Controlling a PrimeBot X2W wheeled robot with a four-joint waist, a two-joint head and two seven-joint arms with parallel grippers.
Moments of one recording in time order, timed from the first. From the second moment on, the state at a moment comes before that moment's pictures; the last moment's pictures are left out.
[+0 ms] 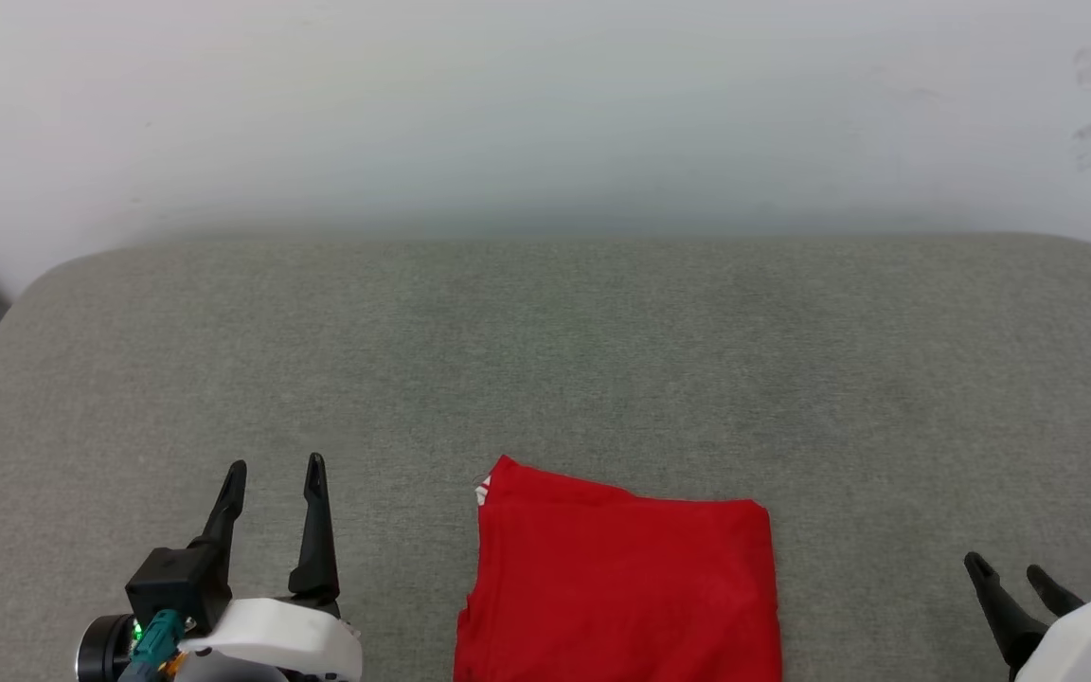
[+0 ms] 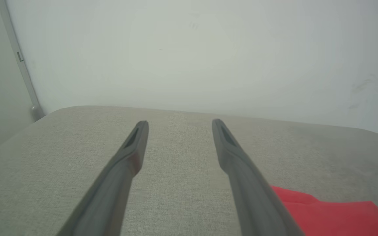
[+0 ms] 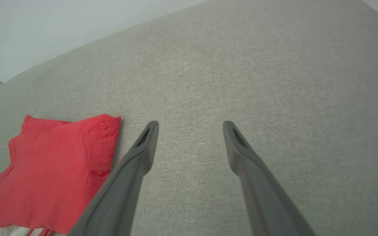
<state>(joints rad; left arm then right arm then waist) -0.02 0.36 -0.35 0.03 -0.52 0.31 -0.26 0.09 -0.15 -0.20 0.03 0.43 0.13 0.39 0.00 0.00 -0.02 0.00</state>
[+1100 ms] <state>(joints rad) -0.08 0.29 -0.32 0.06 -0.43 0.23 -0.26 -0.14 -0.15 0.06 0.32 0.89 0.13 0.75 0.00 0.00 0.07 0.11</state>
